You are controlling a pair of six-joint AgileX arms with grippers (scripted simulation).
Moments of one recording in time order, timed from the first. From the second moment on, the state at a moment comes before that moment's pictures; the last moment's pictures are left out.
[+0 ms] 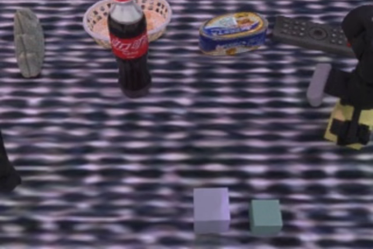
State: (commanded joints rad) left arm 0.02 0.00 0.00 0.00 0.00 0.00; right arm 0.11 2.20 1.43 -0.80 0.00 -1.02
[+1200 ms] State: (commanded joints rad) left arm 0.02 0.00 0.00 0.00 0.00 0.00; right arm 0.12 2.15 1.50 -0.93 0.00 -1.02
